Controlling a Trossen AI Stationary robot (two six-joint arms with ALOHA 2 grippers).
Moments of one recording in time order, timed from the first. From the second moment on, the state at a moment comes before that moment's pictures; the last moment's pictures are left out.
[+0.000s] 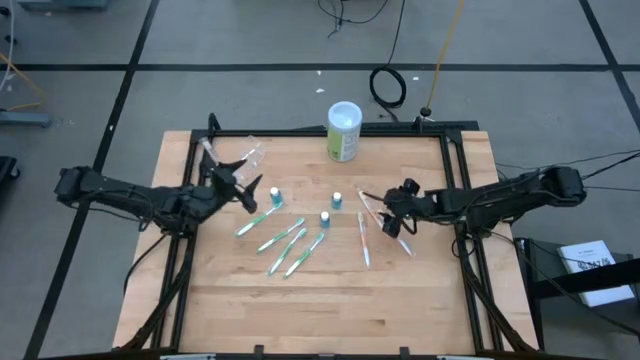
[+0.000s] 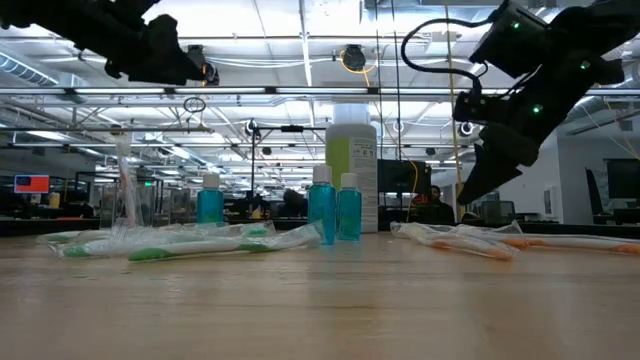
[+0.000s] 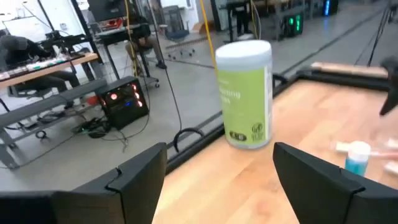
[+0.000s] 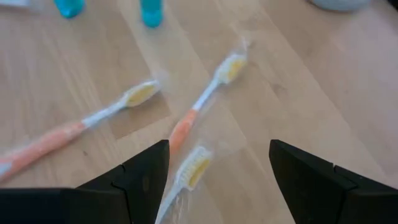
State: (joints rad) left arm -0.15 0.77 0.46 0.05 -0.97 -0.07; right arm -0.01 1.18 0.48 -0.23 0.36 0.33
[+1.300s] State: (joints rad) left arm -0.13 0.82 0.47 0.14 -0.97 -0.11; right arm 0.50 1.19 0.58 -0.63 0.02 1.16
